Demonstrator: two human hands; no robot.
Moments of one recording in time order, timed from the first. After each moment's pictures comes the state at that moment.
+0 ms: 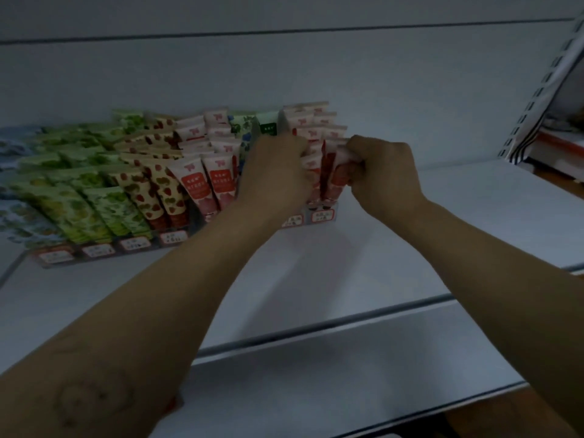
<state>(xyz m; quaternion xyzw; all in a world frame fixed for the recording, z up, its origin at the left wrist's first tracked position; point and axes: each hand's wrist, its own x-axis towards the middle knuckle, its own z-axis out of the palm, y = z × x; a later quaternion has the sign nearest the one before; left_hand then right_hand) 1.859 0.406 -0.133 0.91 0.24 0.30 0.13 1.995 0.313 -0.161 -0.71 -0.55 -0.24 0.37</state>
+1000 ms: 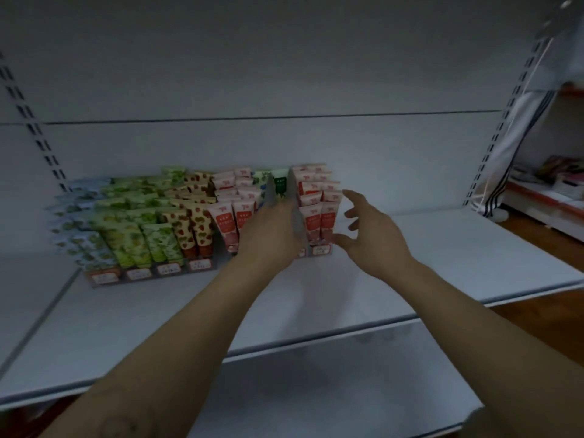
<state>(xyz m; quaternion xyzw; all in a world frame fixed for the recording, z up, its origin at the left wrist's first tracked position) 1.816 0.386 -0.129 0.92 0.29 0.22 0.12 1.954 0.268 -0.150 -0.81 -0.47 -0.06 0.33</state>
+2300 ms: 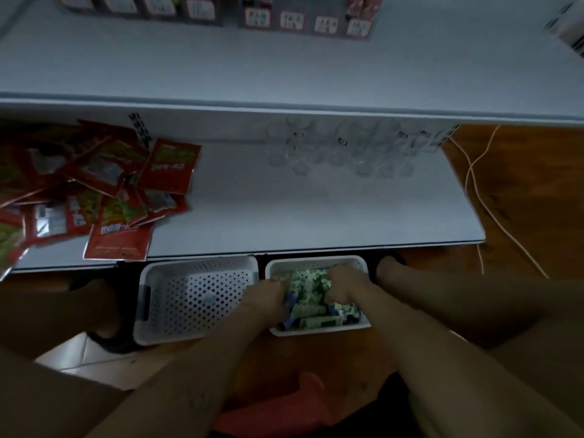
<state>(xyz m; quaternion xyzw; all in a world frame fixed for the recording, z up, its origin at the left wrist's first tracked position) 1.654 0.198 -0.462 0.88 0.30 -0.25 0.25 1.819 0.117 -0.452 -0.79 -0.40 0.42 -0.20</state>
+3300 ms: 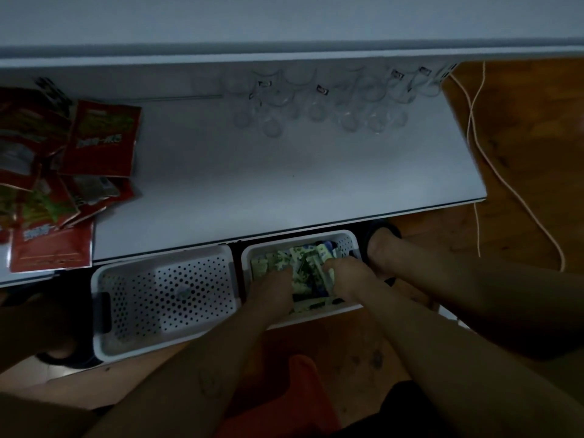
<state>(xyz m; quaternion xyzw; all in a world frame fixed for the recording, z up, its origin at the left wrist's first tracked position) 1.698 0.178 -0.527 0.87 0.27 -0.25 0.33 1.848 0.087 -0.491 -0.78 -0.38 0.46 -0.17</state>
